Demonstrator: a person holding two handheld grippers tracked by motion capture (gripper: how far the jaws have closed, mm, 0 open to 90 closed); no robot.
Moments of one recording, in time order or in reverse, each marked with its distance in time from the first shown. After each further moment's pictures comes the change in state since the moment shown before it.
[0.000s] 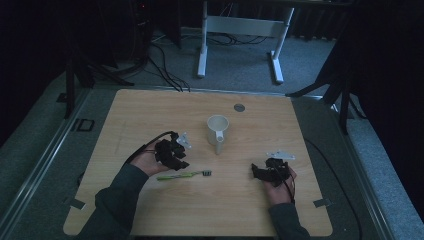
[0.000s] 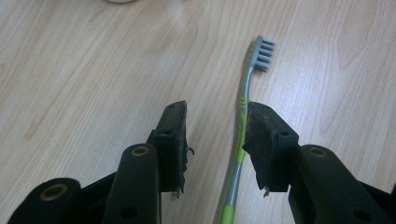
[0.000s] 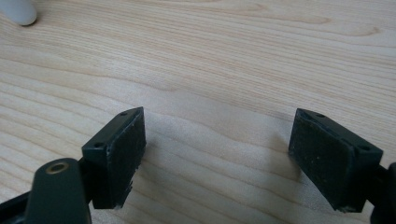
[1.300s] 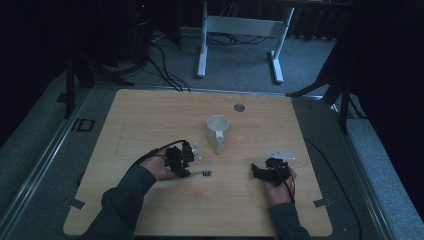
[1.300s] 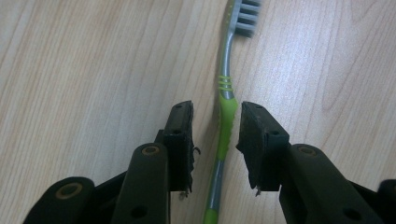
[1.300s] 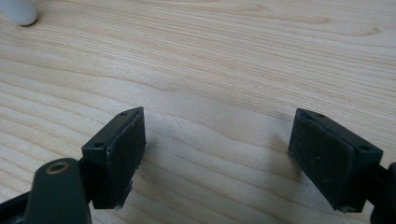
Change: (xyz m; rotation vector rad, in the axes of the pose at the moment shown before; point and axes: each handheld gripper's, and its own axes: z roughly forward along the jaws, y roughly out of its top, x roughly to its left) left arm -0.016 0.013 0.033 0.195 -0.031 0.087; right arm 0.000 0.000 0.000 0.000 0.000 0.000
